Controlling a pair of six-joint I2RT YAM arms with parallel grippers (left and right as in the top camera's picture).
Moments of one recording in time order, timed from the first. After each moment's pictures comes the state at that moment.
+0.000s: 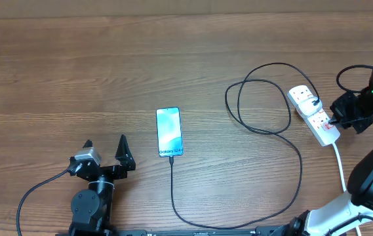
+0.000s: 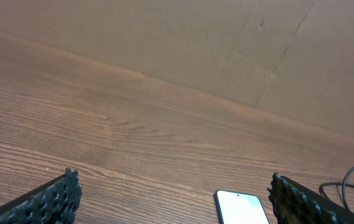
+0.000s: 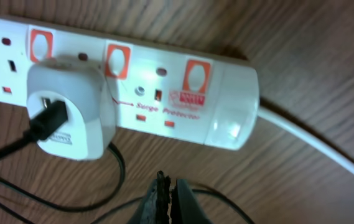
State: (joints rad) left arm -0.14 0.03 0.02 -0.10 -0.15 -0.34; right arm -0.47 1.86 1.48 -1.21 -0.15 0.46
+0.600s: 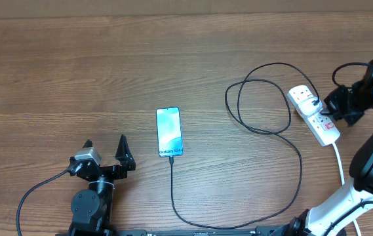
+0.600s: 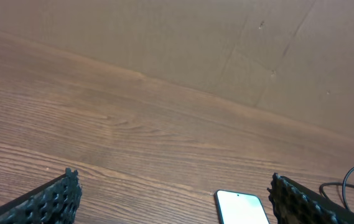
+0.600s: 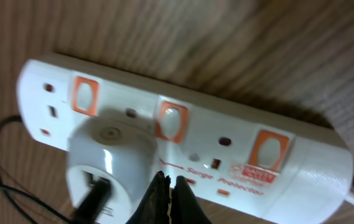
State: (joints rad) left arm -0.14 0.03 0.02 -0.10 -0.15 -0.34; right arm -0.47 2.00 1.50 -1.06 -0.28 0.44
